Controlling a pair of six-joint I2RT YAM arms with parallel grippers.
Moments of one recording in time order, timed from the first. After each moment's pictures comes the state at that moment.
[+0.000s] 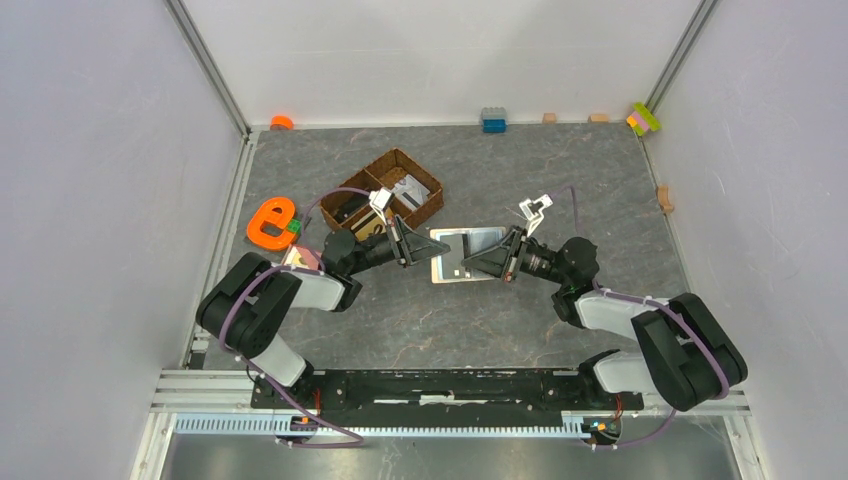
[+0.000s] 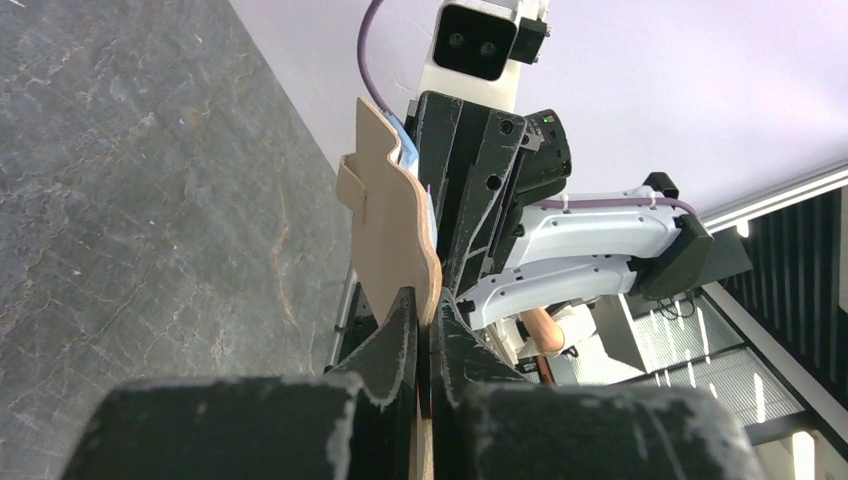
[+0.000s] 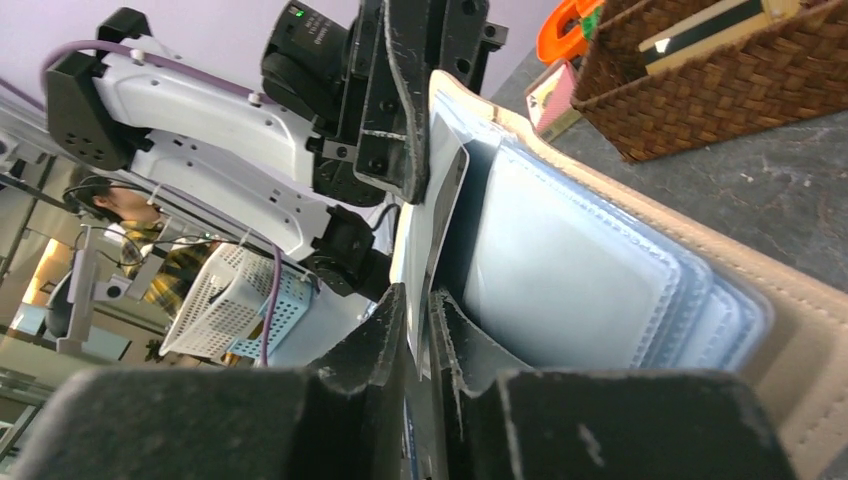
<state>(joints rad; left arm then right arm) -0.54 1.60 0.46 1.36 0.72 -1.27 0.41 1.32 0.31 1.15 -0.85 0.97</state>
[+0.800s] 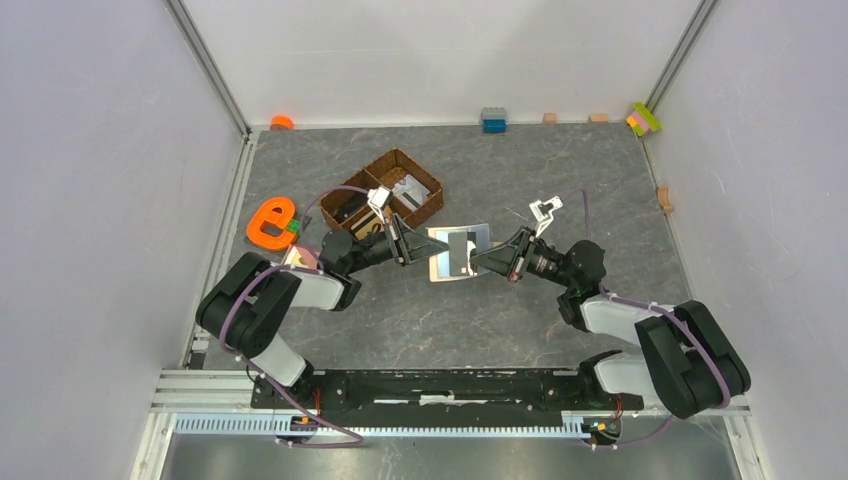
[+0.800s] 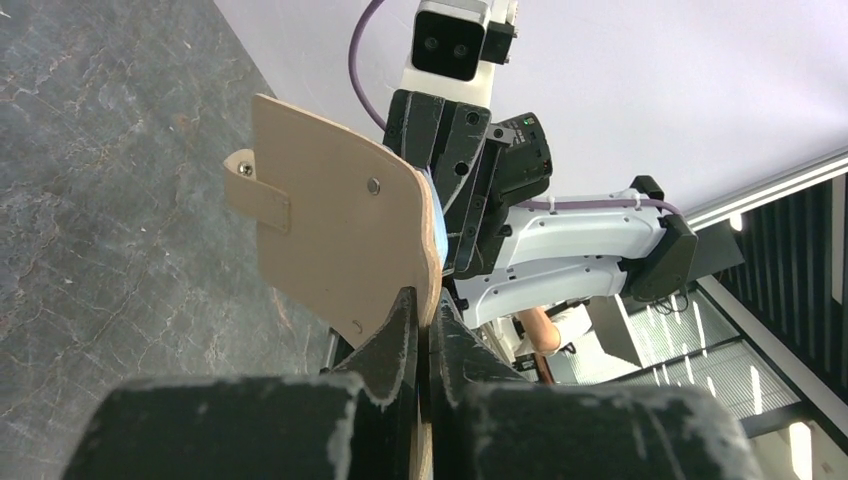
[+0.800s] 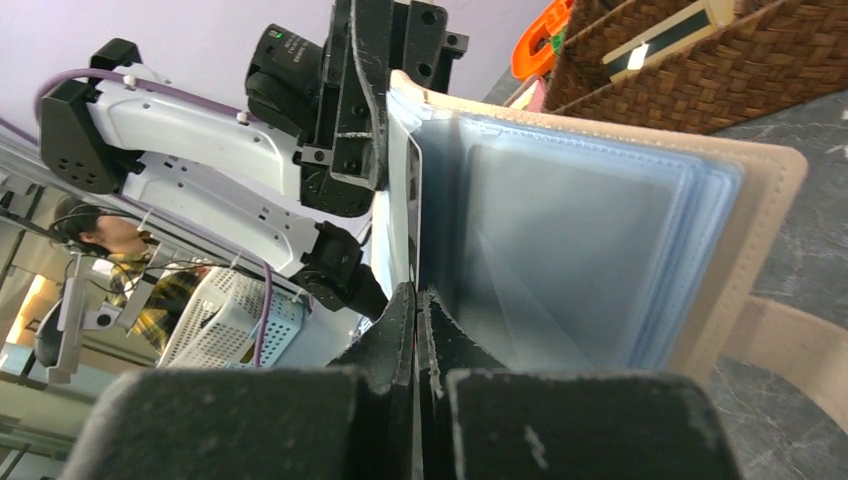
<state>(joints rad) -0.53 1.60 0.47 1.40 0.73 -1.29 0.36 1.29 0.27 1.19 -0.83 1.01</state>
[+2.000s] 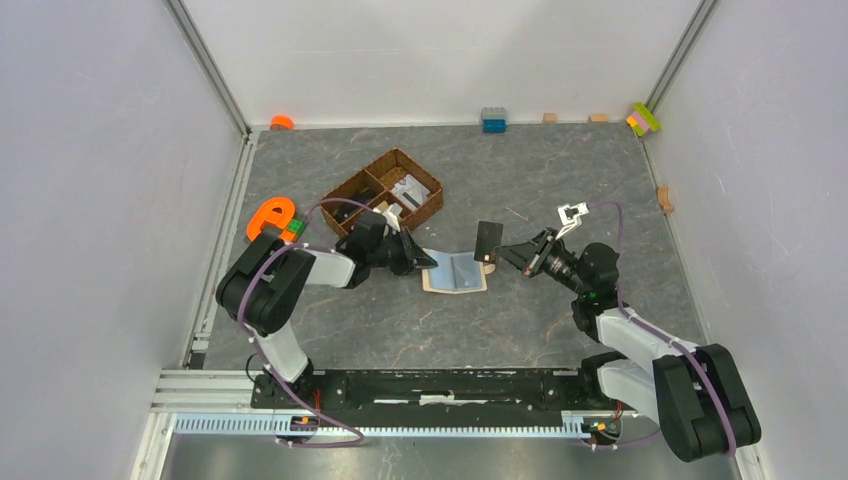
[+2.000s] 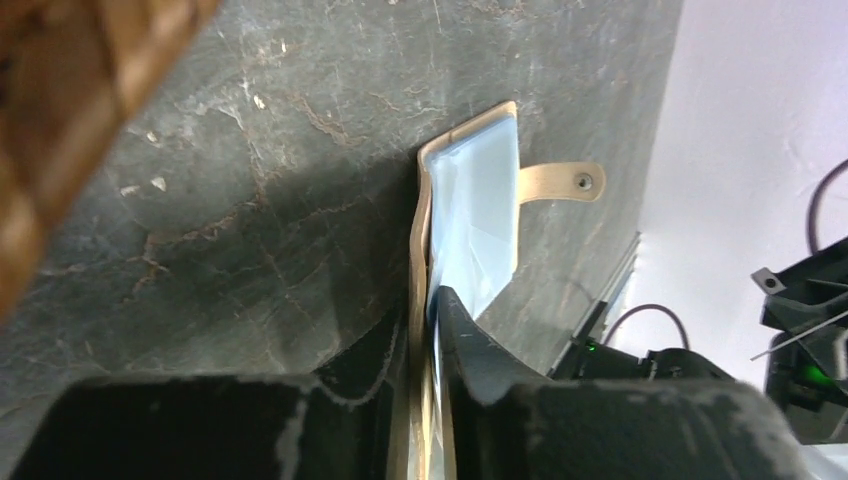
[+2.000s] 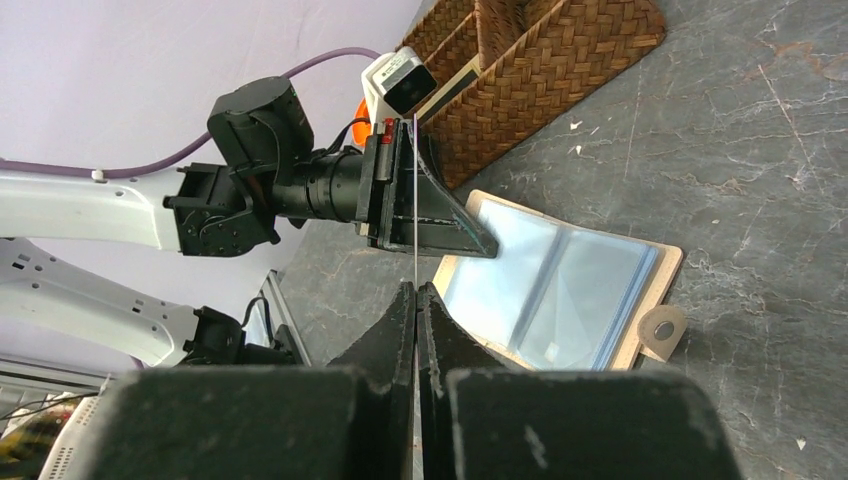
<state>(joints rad) -0.50 1.74 0.64 0.49 0.50 -0.92 0.23 1.07 0.22 0.82 -0.63 0.83</state>
